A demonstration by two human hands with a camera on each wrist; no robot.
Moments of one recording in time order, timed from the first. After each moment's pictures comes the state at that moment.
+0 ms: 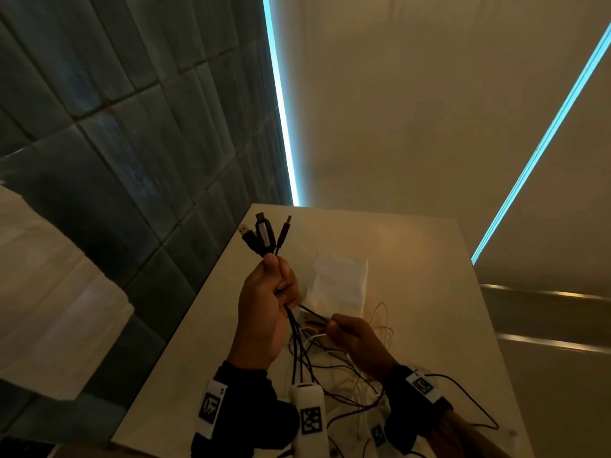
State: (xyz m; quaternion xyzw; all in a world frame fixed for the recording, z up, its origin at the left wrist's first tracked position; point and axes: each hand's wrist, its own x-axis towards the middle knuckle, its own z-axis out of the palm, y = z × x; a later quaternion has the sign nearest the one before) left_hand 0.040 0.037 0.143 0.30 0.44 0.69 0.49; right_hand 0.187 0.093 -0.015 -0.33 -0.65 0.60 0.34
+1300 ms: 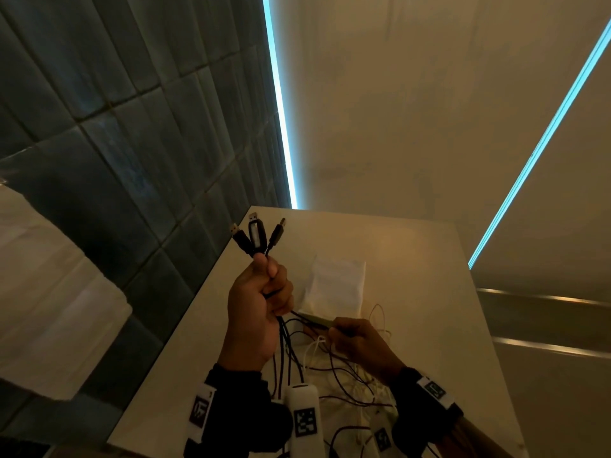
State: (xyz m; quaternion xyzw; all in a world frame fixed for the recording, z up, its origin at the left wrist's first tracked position) left_hand 0.033 0.033 0.149 0.26 0.38 0.71 0.53; right_hand 0.200 0.084 0.018 -0.33 -0.60 0.67 0.30
